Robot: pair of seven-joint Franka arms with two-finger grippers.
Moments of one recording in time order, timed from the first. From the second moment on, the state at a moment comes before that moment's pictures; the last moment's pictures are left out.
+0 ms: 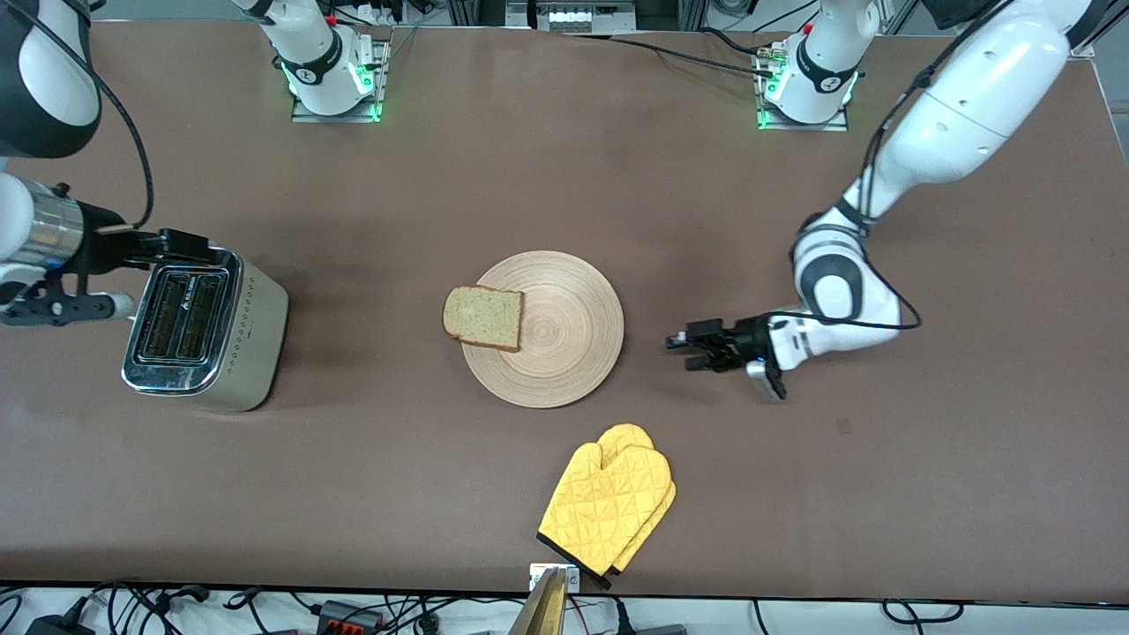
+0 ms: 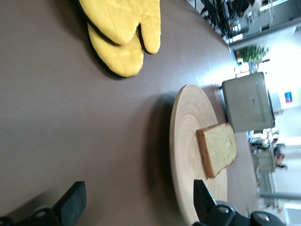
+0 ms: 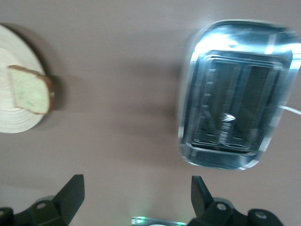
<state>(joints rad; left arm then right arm) 0.27 0.77 -0.51 -1.82 -1.10 2.36 1.04 -0.02 0.29 0.05 -1.45 0.11 1.47 -0.04</state>
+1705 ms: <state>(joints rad) 0.08 0.45 -0.19 -1.13 0.08 1.25 0.03 0.20 0.32 0.05 -1.93 0.39 2.13 0.28</state>
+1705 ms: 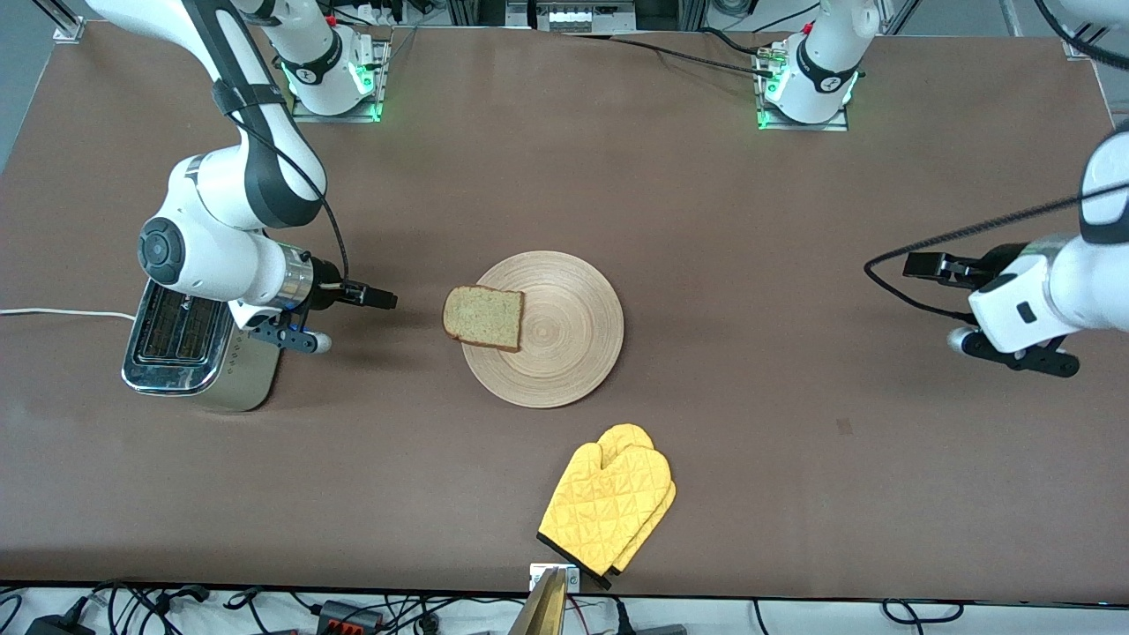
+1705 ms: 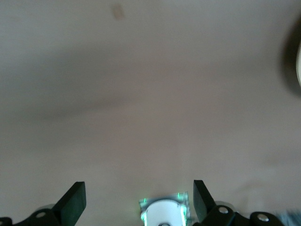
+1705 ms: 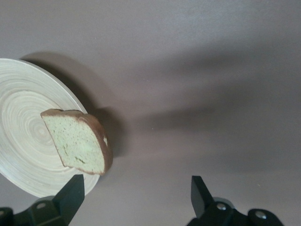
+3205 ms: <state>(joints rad) 0.00 -0.06 -0.04 -1.77 0.03 1.76 -0.05 0.34 0.46 0.06 -2.06 0.78 2.51 -0.10</state>
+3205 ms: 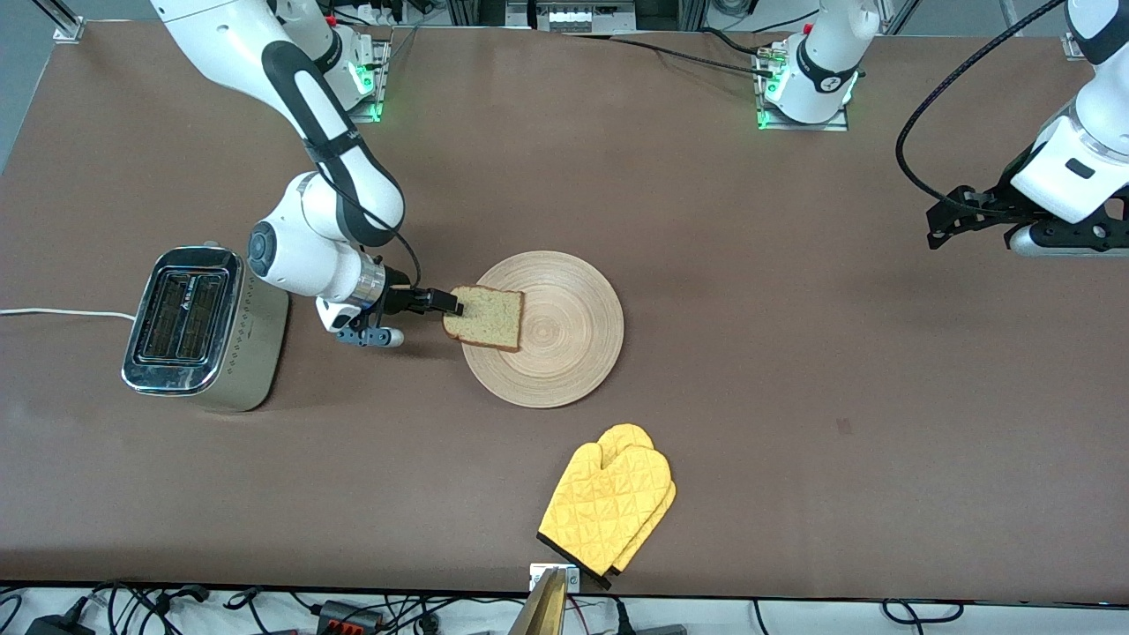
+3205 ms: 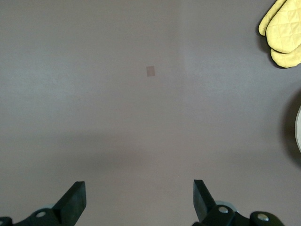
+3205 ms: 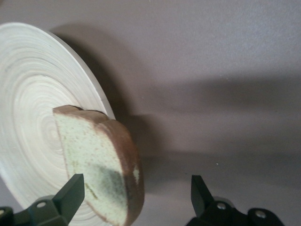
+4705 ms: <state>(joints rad) 0.00 -0.06 -0.05 -1.77 0.03 1.76 -0.05 0.35 0.46 0.07 -2.06 0.79 2.53 -0.10</state>
